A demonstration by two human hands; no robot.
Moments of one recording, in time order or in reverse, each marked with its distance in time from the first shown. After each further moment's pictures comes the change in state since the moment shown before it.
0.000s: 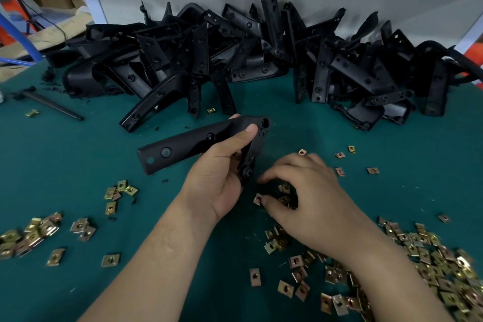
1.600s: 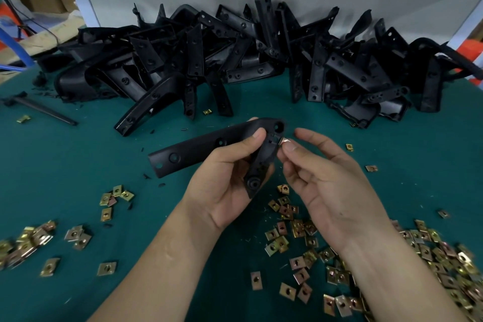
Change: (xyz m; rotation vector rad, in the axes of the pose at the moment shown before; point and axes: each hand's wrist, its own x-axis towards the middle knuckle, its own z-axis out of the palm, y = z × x) left_hand -0.009 -0.003 0.003 -0.013 -0.219 -0.069; right_hand 0.009 -0.015 -0.010 1.627 0.342 0.443
